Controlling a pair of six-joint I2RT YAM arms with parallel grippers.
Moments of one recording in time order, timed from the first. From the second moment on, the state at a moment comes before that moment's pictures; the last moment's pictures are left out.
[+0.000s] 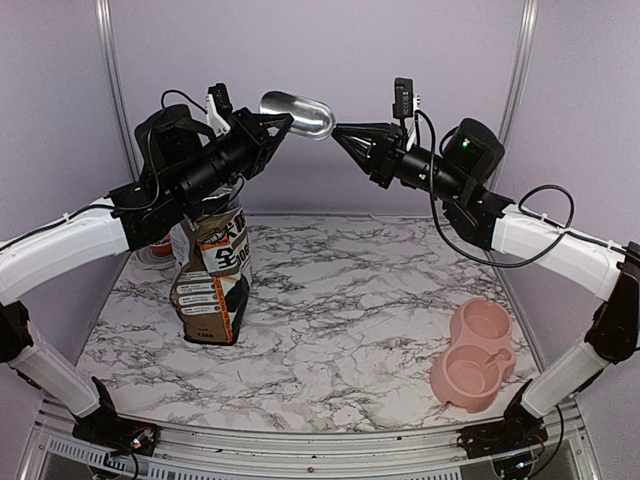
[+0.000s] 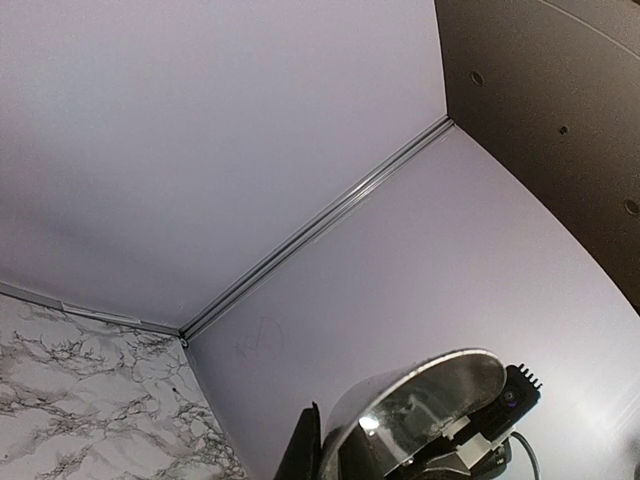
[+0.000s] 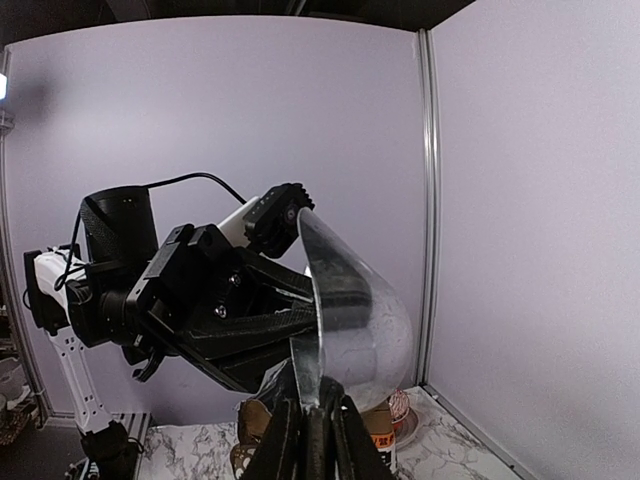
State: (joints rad) left arm -0.86 1.48 1.44 0.26 -0.11 -0.91; right arm 0.69 1.50 1.34 0.54 -0.61 0.24
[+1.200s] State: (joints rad) left arm -0.84 1.34 1.44 -0.23 -0.35 -0.46; right arm 0.59 1.39 1.24 0.35 -0.49 0.16
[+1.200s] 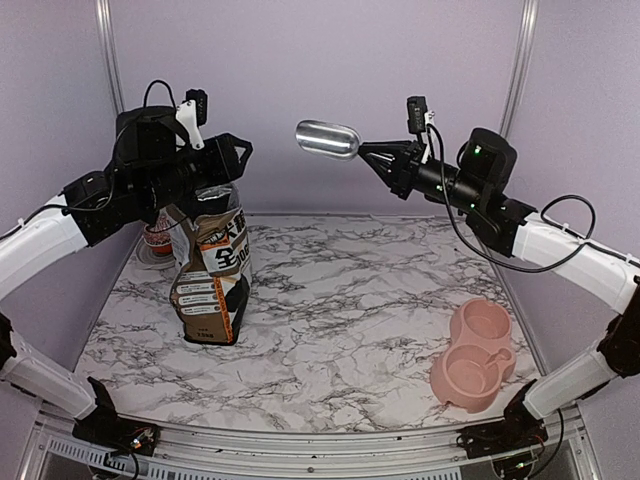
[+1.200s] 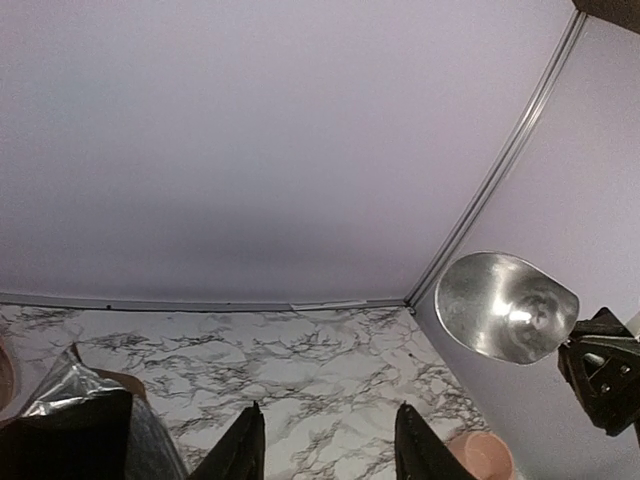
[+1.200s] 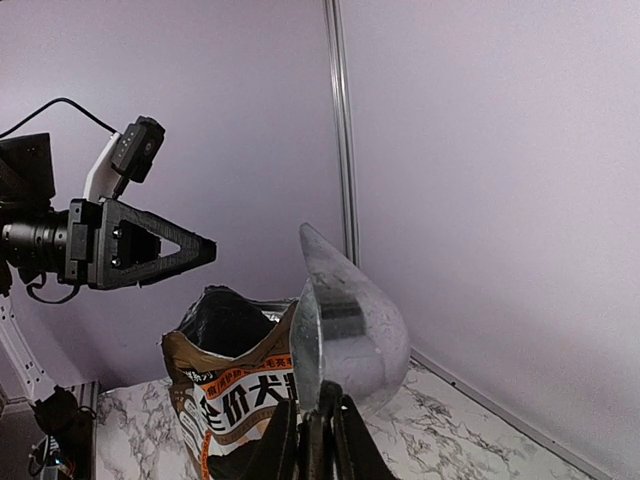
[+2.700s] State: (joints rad) left arm -0.36 1.58 1.72 -0.96 -0.13 0.05; right arm 0.58 1.39 1.29 0.07 -0.48 0.07
